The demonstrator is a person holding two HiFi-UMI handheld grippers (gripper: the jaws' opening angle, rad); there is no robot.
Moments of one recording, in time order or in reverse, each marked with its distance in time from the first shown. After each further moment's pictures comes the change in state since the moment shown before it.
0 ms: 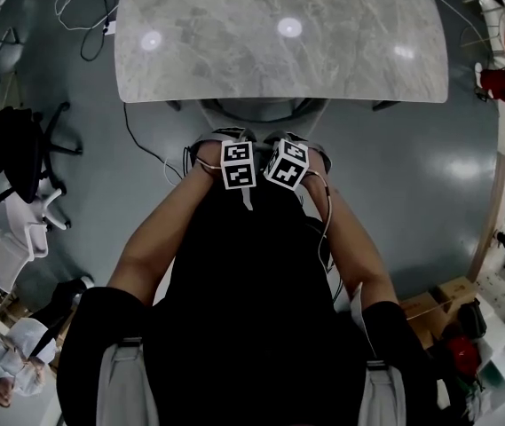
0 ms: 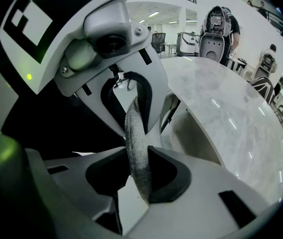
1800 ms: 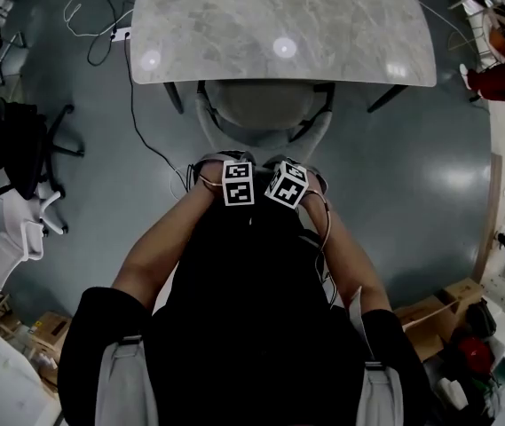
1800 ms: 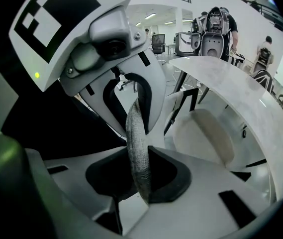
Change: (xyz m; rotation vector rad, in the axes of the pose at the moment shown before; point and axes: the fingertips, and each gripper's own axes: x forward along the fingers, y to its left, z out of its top) left arm -0.007 -0.151 -0.017 0.034 -0.024 -0.052; right arm 0.006 0.152 -0.021 0.066 -0.024 0.035
